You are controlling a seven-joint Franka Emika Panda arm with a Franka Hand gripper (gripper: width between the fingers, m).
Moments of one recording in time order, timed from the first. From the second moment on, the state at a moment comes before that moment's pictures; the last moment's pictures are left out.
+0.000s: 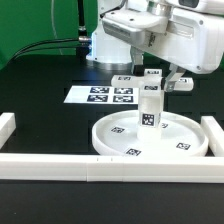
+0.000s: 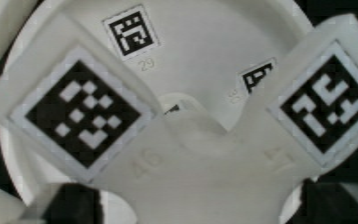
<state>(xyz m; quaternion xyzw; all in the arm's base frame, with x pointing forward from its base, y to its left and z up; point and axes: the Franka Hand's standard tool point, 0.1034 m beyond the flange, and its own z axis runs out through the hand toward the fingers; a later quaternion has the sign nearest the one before) 0.561 0.038 0.107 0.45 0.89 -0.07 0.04</state>
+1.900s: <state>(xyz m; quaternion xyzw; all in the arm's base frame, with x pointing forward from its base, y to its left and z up) 0.562 0.029 0.110 0.89 0.44 -0.05 0.08</state>
